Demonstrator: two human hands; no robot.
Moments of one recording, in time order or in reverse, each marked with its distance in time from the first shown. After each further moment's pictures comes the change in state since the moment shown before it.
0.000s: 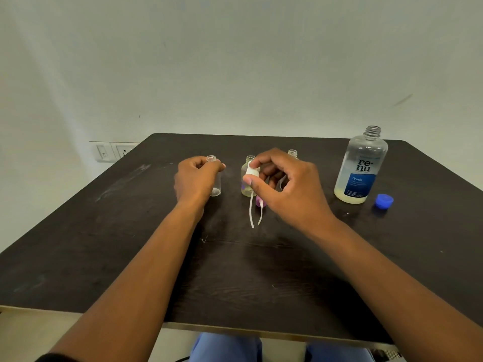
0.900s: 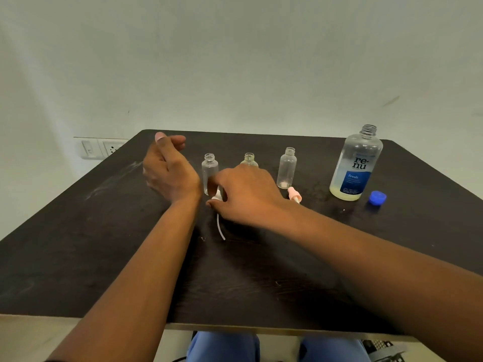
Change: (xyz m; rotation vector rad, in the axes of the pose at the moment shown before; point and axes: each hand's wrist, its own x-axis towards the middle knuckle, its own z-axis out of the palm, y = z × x) left_hand -0.007 0.012 -0.008 -0.246 0.517 0.165; right_hand 0.024 -0.029 0.056 -0.704 -0.483 -0.087
